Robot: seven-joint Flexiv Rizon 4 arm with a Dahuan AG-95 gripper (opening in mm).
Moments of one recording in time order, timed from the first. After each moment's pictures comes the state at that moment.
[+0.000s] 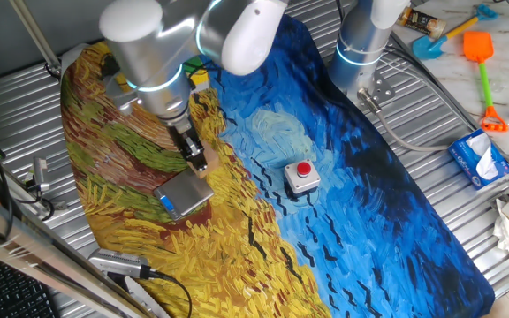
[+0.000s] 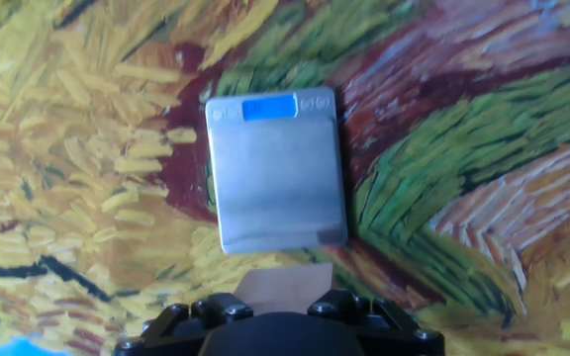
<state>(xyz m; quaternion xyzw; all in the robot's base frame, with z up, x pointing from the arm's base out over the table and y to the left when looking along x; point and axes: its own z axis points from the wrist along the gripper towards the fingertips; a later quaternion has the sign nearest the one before) 0.534 0.088 0.118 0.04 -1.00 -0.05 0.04</state>
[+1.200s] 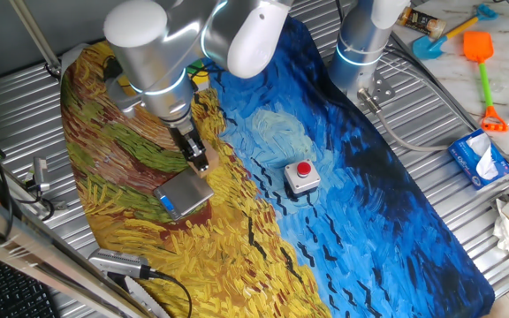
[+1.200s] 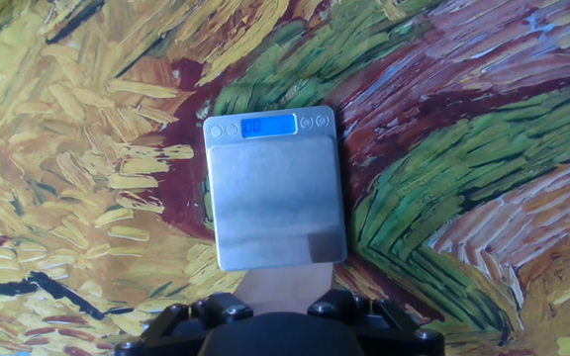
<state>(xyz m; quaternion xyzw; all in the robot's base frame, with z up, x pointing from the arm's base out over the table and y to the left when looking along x) 0.531 0.085 0.115 0.05 -1.00 -0.04 0.04</state>
